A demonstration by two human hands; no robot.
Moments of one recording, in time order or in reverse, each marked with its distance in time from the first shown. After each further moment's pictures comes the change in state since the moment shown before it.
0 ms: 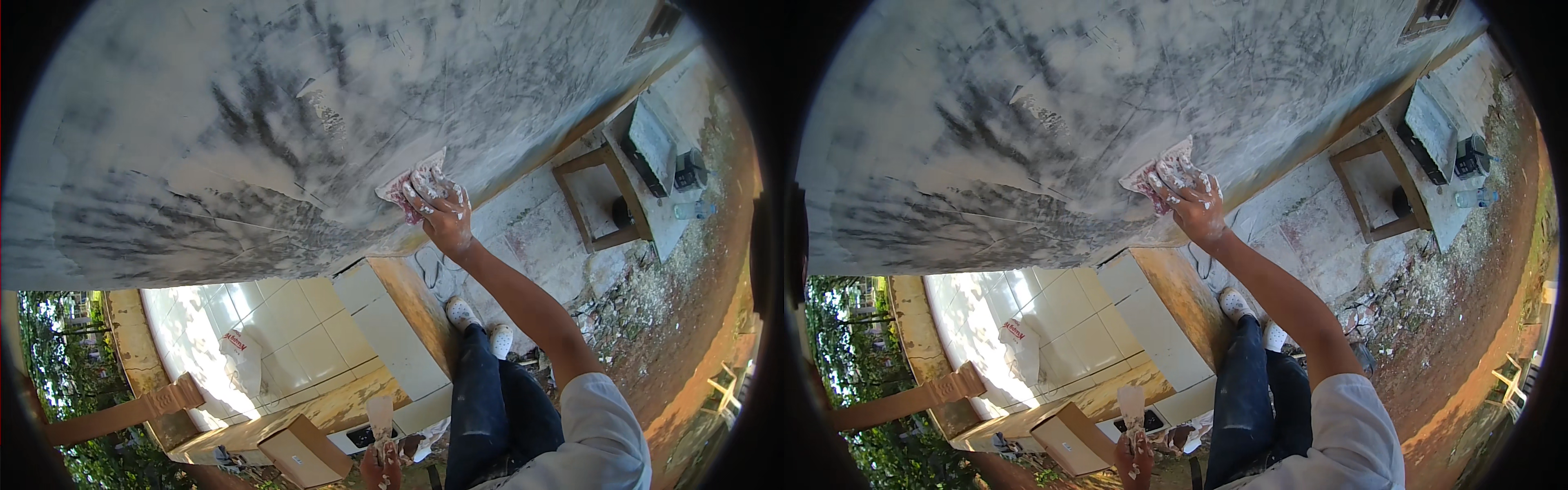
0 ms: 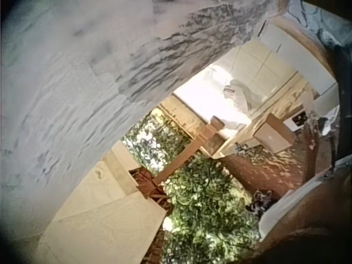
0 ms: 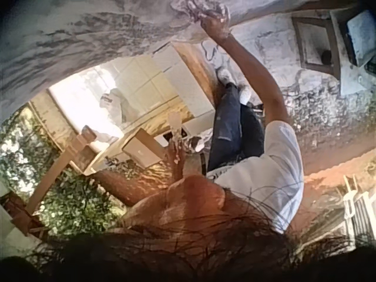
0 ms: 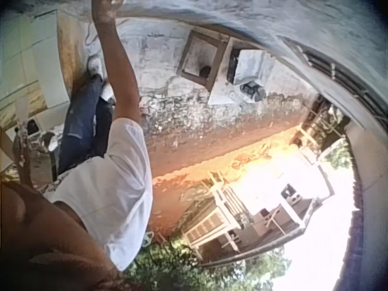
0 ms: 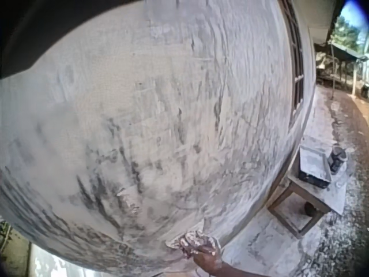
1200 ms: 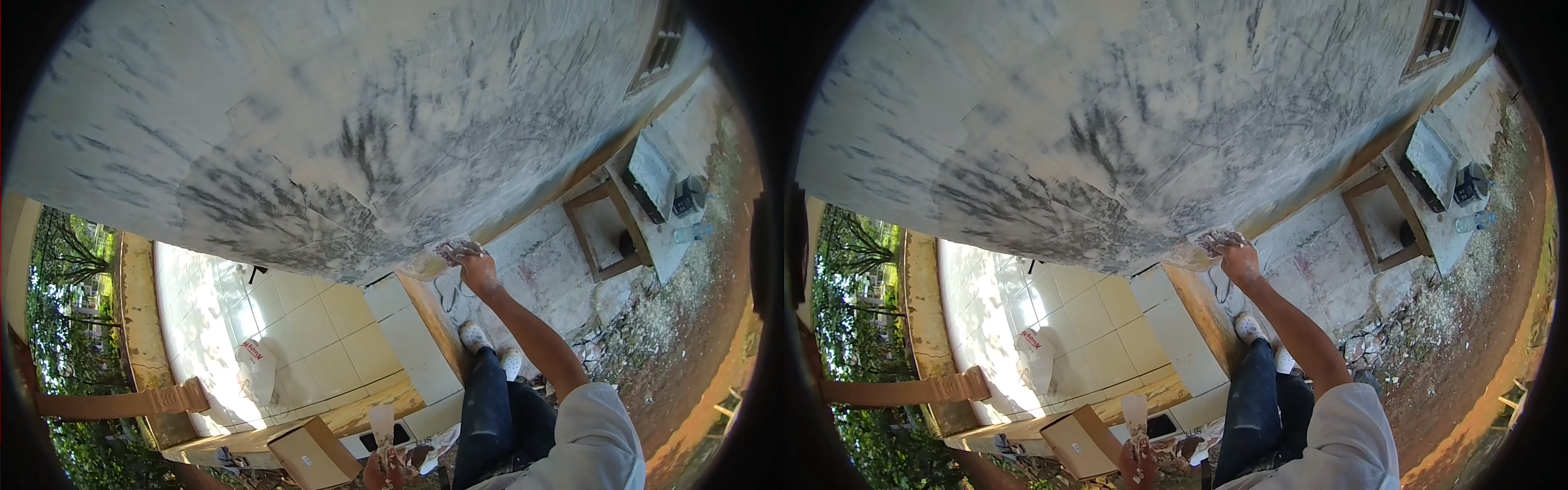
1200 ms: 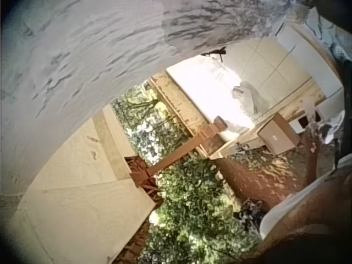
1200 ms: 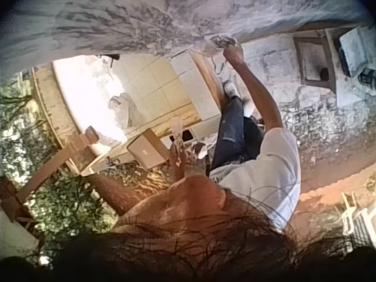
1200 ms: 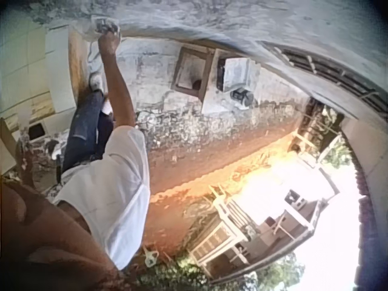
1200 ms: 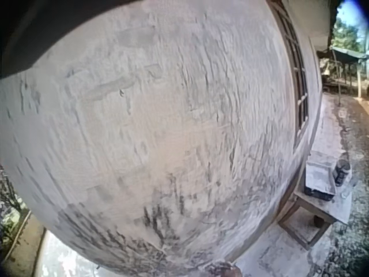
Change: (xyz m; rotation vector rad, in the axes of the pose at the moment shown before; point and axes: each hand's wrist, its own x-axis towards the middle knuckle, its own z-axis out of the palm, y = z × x) left_hand -0.025 0.076 0.042 0.407 0.066 0.196; right_hand -0.076 0.002 -0.027 0.044 -0.385 0.261
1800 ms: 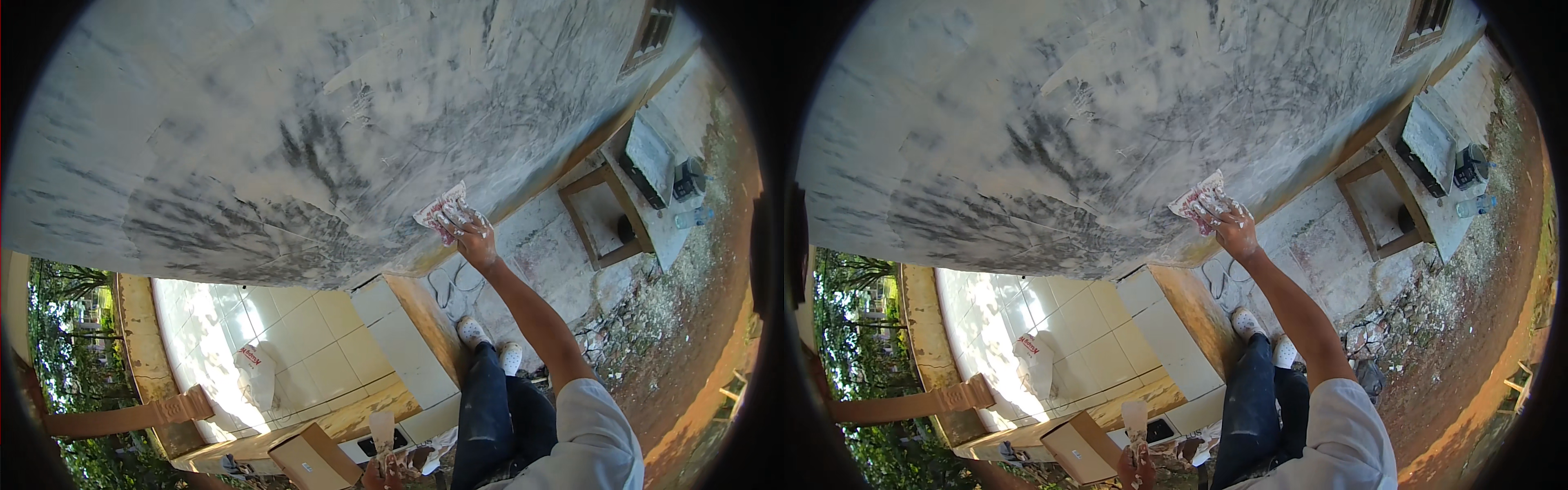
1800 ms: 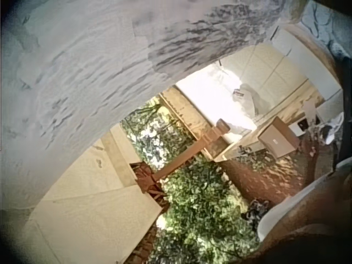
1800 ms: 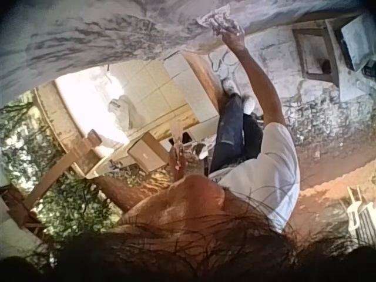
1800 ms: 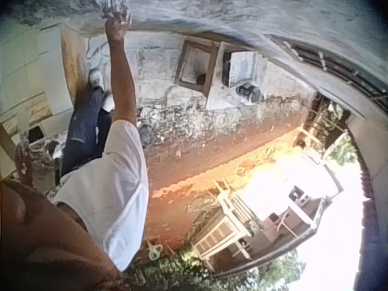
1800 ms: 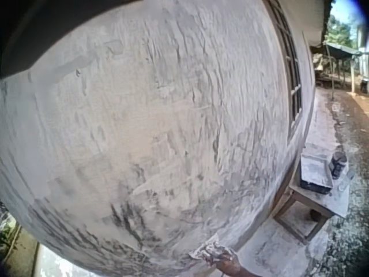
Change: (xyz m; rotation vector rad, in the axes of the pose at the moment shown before) left_hand 0.028 0.093 0.042 0.318 -0.002 0.042; right_hand 0.054 0.031 -0.017 -0.012 0.351 -0.257
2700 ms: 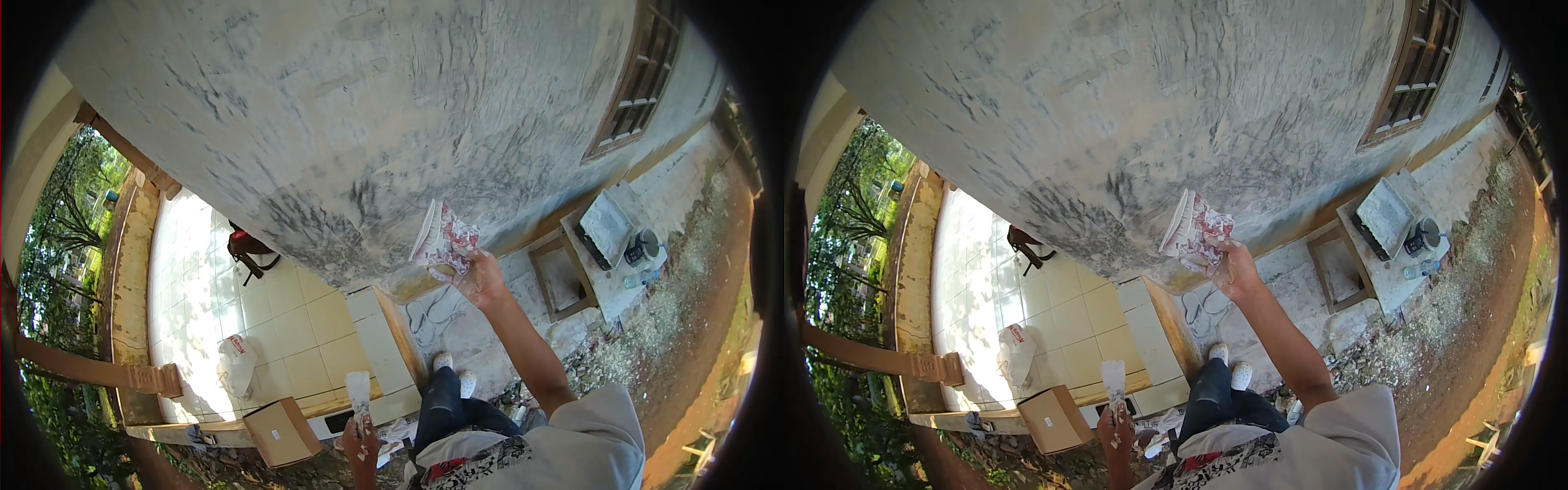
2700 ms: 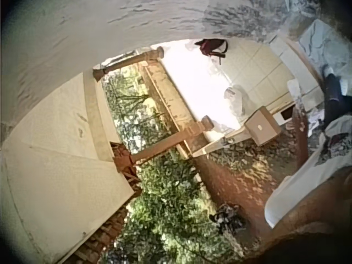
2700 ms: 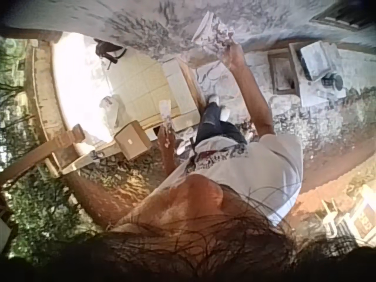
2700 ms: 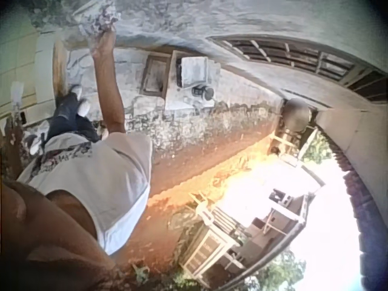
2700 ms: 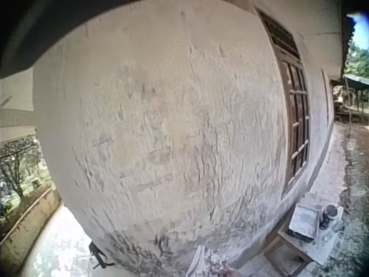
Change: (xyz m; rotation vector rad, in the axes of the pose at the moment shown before) left_hand -0.082 0.232 -0.065 -0.343 -0.080 -0.037; right_hand 0.147 -0.151 -0.314 2.009 -0.171 1.168
